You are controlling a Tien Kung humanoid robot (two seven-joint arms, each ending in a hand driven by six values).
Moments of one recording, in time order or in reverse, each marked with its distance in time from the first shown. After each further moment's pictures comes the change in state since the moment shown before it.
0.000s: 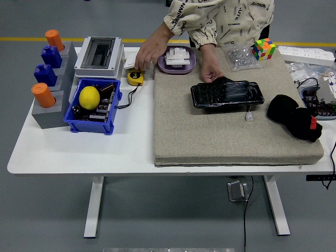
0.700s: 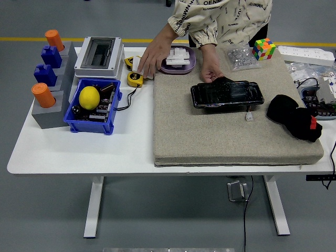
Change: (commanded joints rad) left arm 0.002 -0.001 -0.006 0.000 0.002 0.000 0.000; right arm 0.000 0.000 0.001 -0.004 0.002 0.002 0.000
